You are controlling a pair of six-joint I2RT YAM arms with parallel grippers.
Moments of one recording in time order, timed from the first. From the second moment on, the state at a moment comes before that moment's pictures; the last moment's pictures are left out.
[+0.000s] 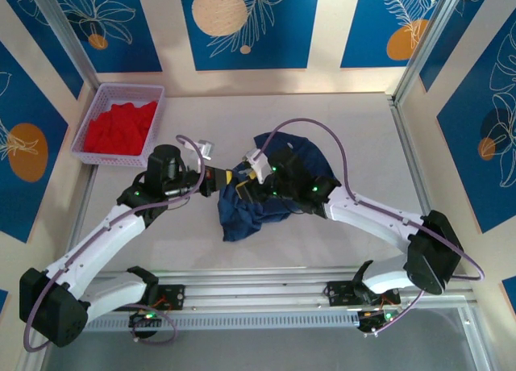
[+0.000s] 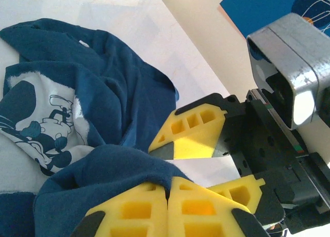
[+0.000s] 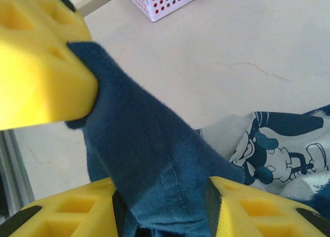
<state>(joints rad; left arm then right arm) -0.49 1.05 0.84 -0.23 0.53 -0.44 0.85 1.37 0.99 -0.20 -0.16 0.11</state>
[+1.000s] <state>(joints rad) -0.49 1.05 0.84 -0.24 0.53 -0.44 0.94 1.46 1.01 -0.18 0.21 0.05</state>
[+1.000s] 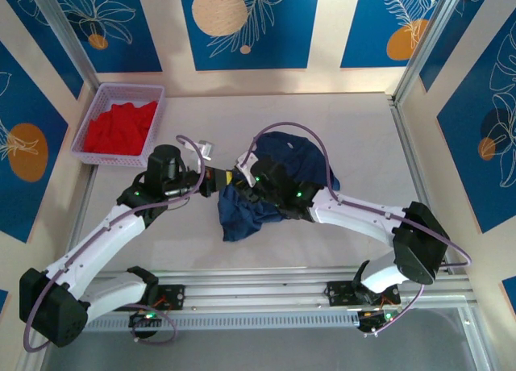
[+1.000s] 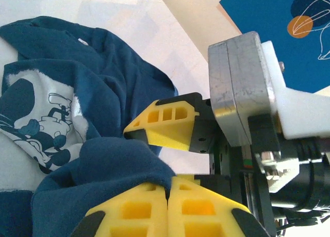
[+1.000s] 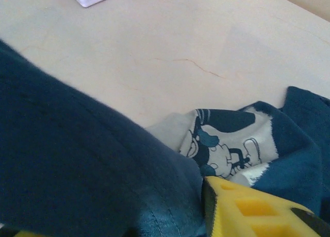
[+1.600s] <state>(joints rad) -0.49 1.05 0.84 -0.27 0.49 -0.44 0.88 1.38 0.99 -0.20 0.13 0.03</state>
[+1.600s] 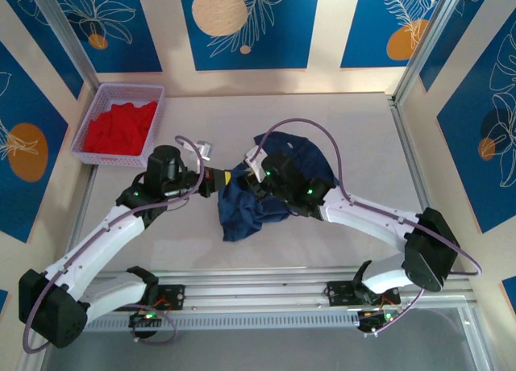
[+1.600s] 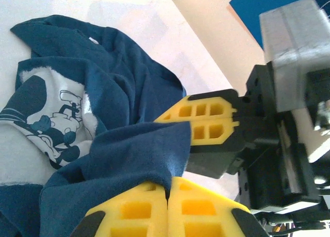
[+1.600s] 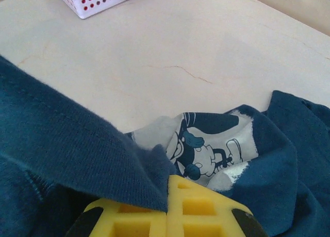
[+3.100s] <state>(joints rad) -0.49 1.26 0.72 -0.10 0.37 -0.60 0.70 1.52 1.08 -0.16 -0.42 0.61</state>
